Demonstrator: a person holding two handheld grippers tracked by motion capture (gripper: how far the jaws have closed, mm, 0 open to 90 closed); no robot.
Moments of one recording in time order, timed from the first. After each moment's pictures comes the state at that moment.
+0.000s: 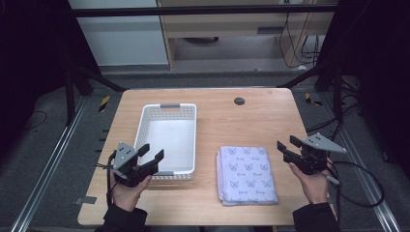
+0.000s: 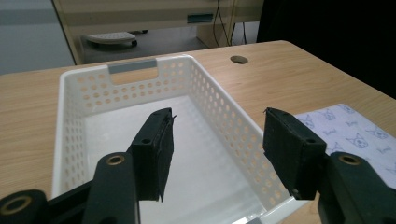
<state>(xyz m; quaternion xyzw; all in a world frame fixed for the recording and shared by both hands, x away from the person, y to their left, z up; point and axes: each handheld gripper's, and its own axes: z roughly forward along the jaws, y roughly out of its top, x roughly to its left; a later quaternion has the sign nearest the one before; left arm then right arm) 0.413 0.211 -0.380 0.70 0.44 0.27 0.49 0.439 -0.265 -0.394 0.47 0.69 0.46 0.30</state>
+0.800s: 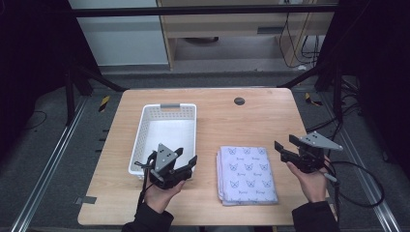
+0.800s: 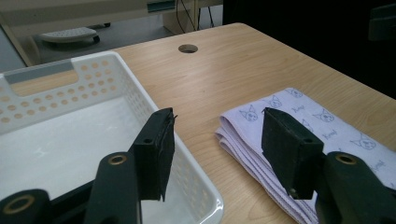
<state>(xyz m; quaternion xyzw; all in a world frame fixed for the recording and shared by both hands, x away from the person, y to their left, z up) 0.412 0.131 -0.389 0.74 0.40 0.24 0.48 0.446 -0.263 -0.397 0.47 0.69 0.45 0.30</state>
